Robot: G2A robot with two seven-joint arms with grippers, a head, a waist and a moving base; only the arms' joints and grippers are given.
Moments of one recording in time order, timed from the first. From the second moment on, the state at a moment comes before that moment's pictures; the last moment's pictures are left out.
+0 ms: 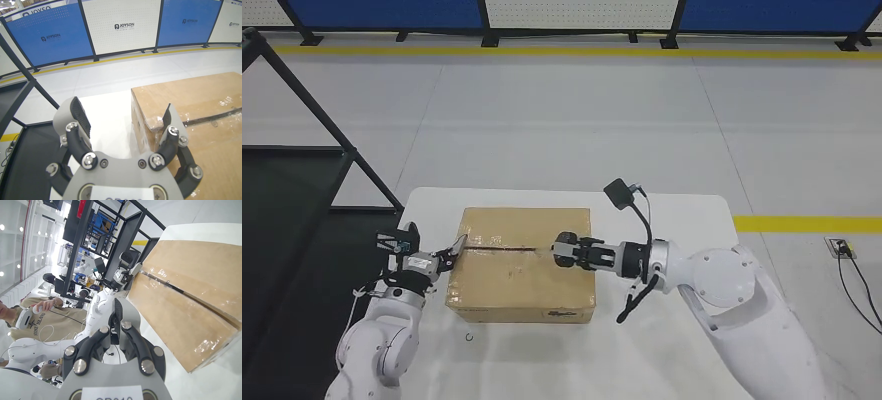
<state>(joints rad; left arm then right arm) 1.18 -1.26 -1.61 -1.59 1.36 -0.22 -0.06 -0.70 -1.22 1.09 -1.69 0.04 0.06 0.91</state>
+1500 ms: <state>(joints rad) 1.19 -1.25 -1.59 -1.56 1.35 -0.21 -0.04 -0.55 -1.25 0.98 -1.71 -0.02 -0.08 0.87</state>
